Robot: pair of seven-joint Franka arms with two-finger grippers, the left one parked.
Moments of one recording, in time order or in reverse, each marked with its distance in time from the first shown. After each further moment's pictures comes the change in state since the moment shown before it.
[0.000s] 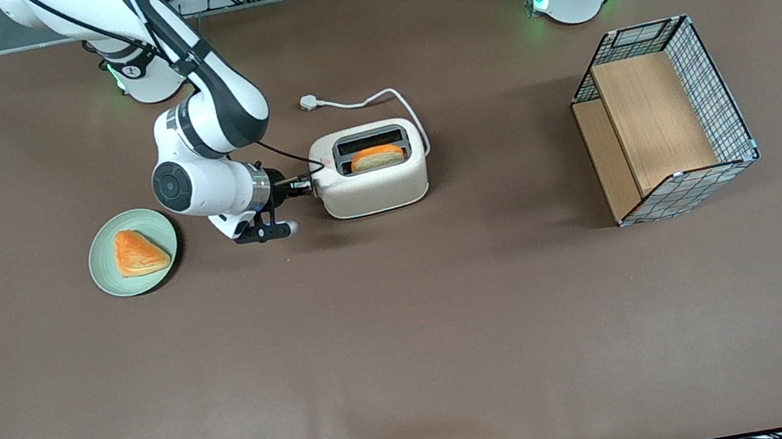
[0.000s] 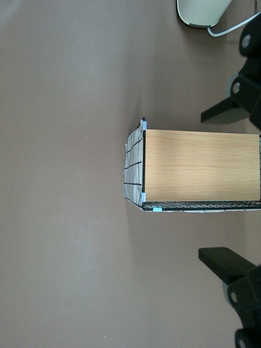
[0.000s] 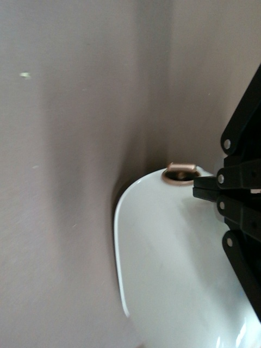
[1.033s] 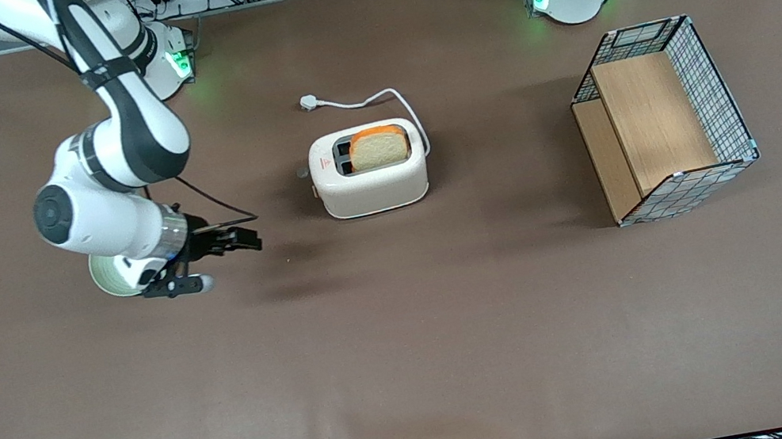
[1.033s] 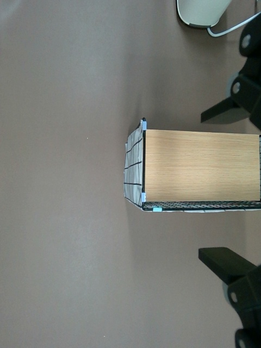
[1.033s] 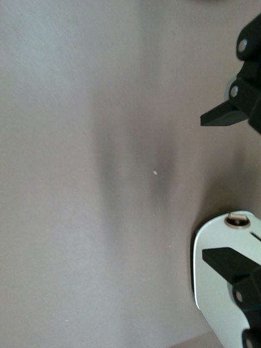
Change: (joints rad) arm -0.091 -0.073 -0.171 0.104 -0.170 -0.058 -0.082
